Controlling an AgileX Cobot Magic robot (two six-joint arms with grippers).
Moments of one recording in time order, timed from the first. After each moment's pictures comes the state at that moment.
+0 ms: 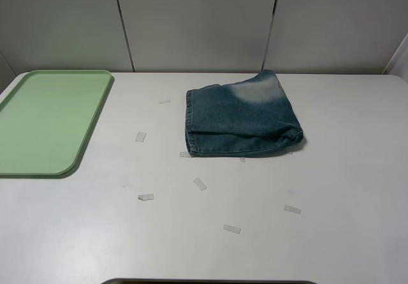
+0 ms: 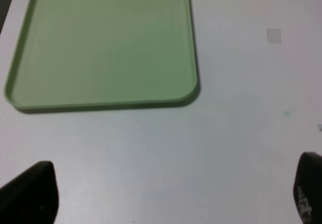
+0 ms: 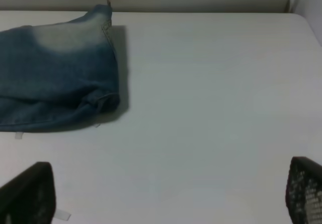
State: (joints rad) left arm 0.09 0.00 -0.50 -0.02 1.06 0.08; right arm -0.01 0.00 -0.49 0.01 1.03 0.02
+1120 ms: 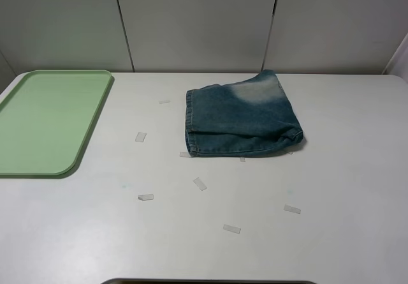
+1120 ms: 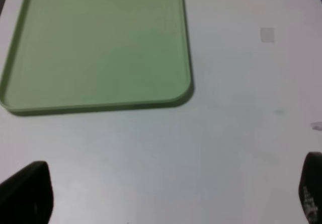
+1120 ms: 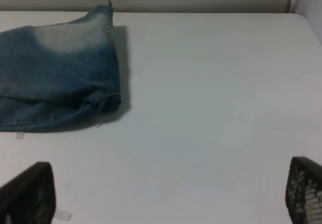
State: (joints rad) left arm 0.09 0.00 -0.50 -0.05 1.06 0.09; right arm -0.01 0.00 -0.49 0.02 1.03 0.02
